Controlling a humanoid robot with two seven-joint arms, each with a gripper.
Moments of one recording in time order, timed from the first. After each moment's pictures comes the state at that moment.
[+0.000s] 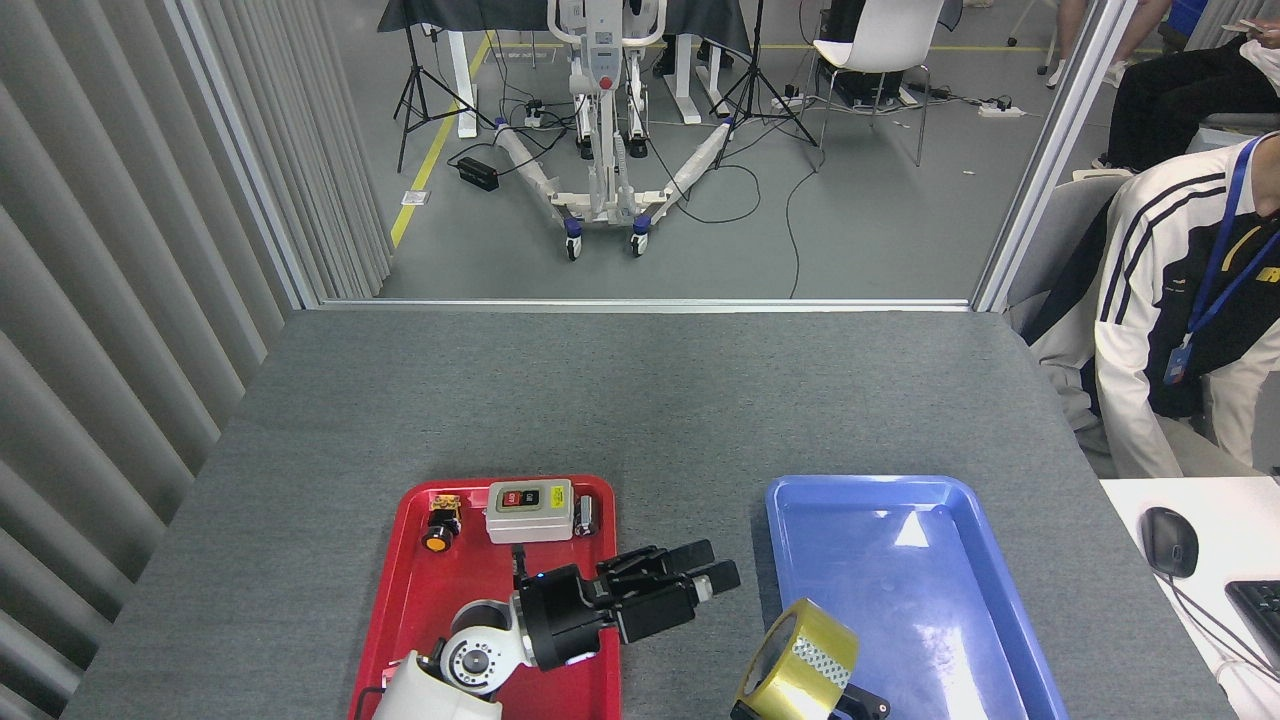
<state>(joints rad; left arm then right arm) -0.31 -0.12 -0.16 -1.23 -0.41 -0.78 -0.82 0.26 -0.16 0.11 -1.70 1.37 -0.79 -0.19</state>
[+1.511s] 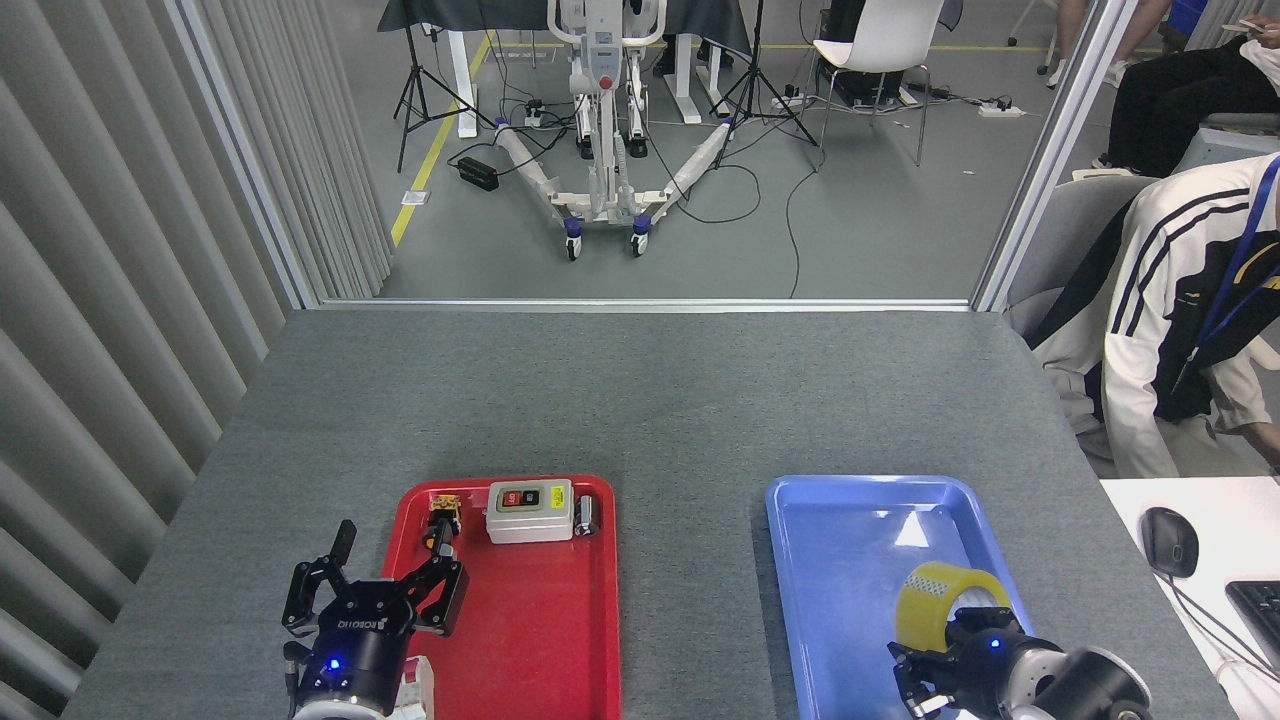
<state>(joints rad) -0.01 0.14 -0.15 -1.55 -1.31 0.13 0.17 -0.05 -0.23 -0.03 -1.68 1.35 -0.58 1.02</state>
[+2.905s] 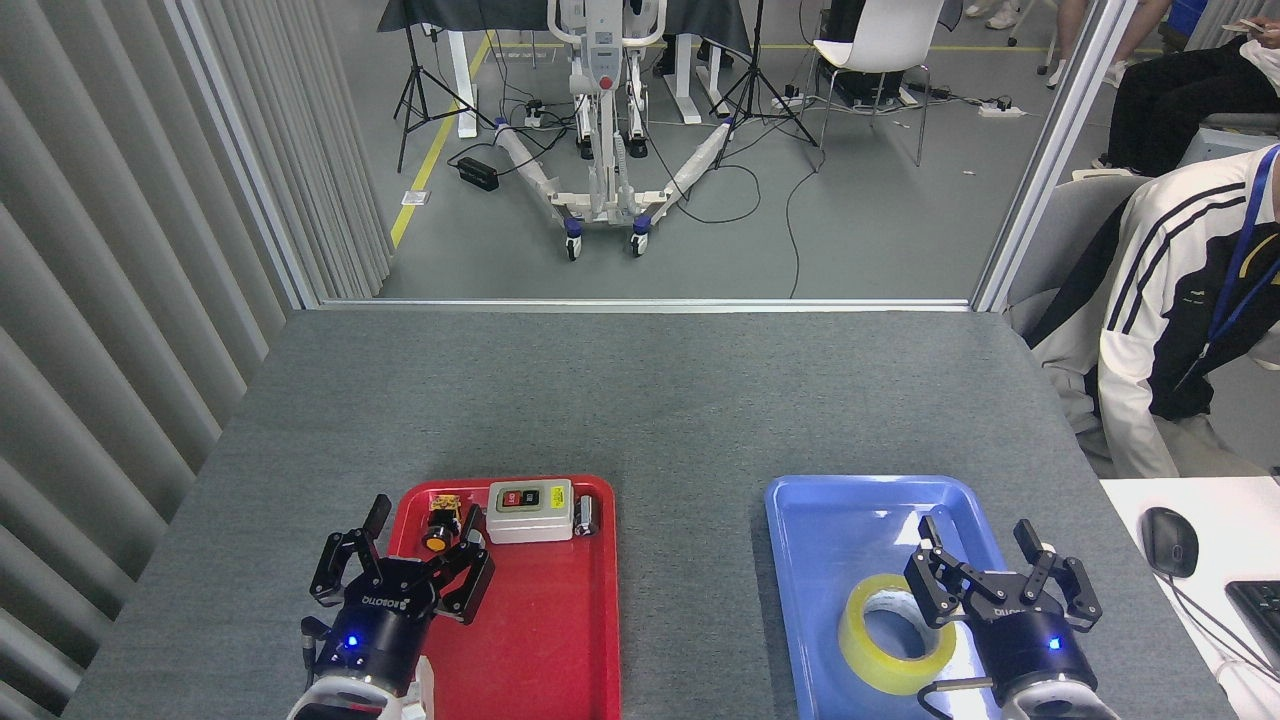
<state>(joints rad) -0.06 0.14 -0.17 -1.54 -1.31 0.01 0.16 0.03 -0.17 -0.04 -1.62 1.29 0.00 0.10</state>
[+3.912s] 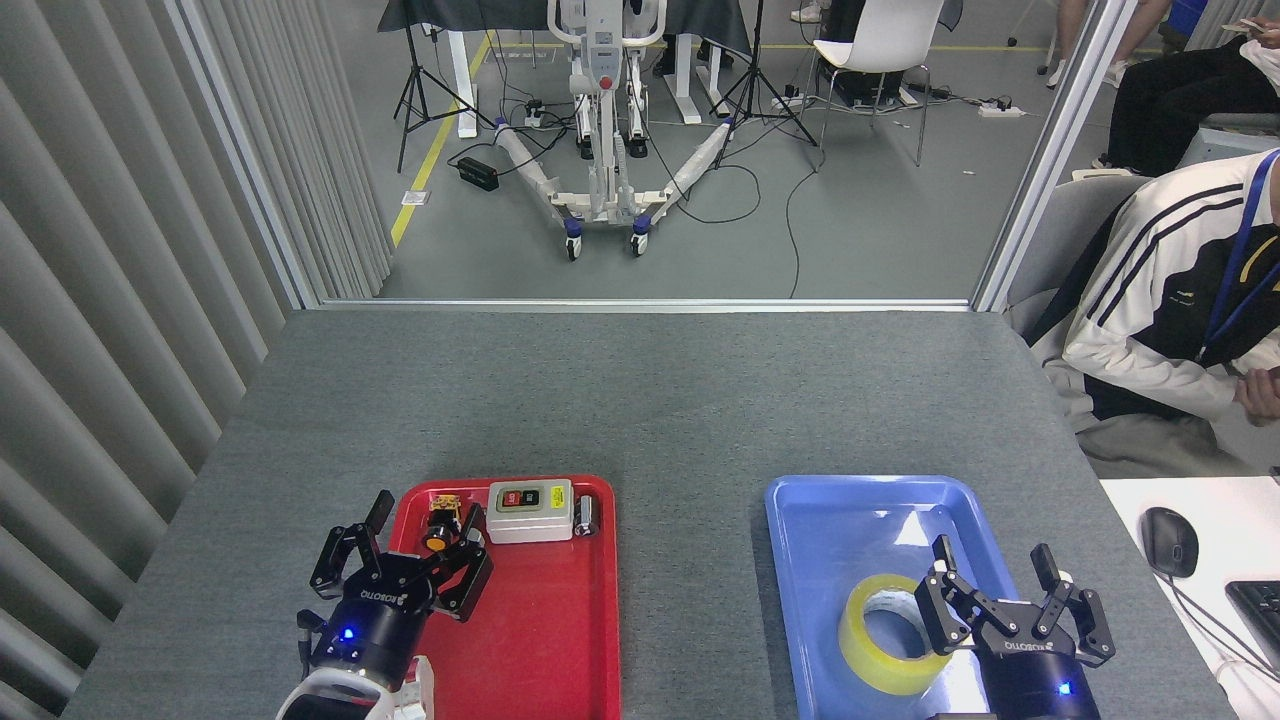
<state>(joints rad) -0.08 0.16 -0.16 -1.51 -1.30 -0.04 0.16 0.10 -0.13 -0.07 -1.63 1.29 0.00 -0.06</state>
